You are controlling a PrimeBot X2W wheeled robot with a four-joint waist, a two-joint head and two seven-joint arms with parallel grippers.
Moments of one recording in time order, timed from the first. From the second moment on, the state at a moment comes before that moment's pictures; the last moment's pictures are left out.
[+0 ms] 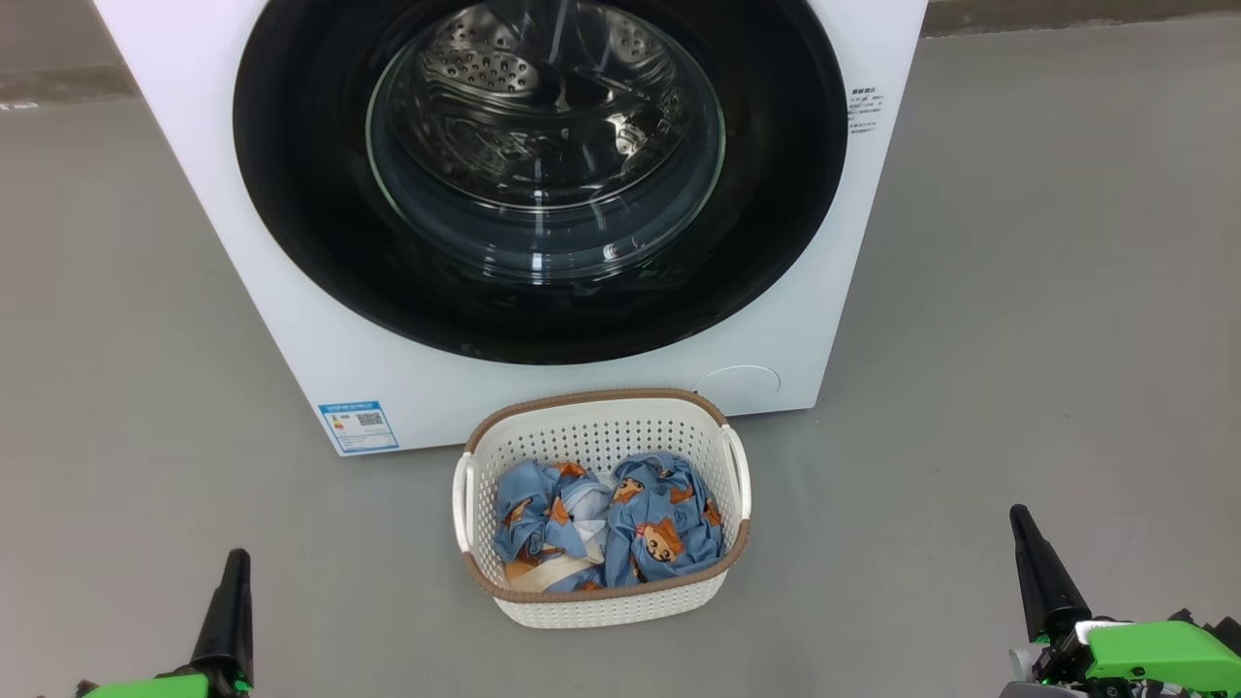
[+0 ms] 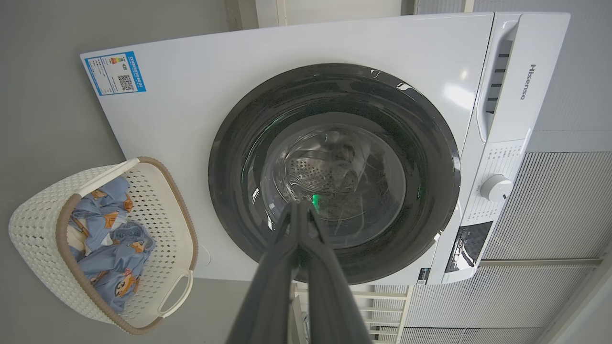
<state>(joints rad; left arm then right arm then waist) -0.07 0.03 0.08 0.27 -1.61 -0.12 0.11 -0.06 -0.04 -0.14 0.27 1.61 0.13 0.11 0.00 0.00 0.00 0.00</state>
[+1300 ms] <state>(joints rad) -0.02 0.03 0.05 0.30 -1.53 -0.12 0.06 -0.03 -0.04 -0.10 0.32 1.51 0.13 0.06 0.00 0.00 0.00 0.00</state>
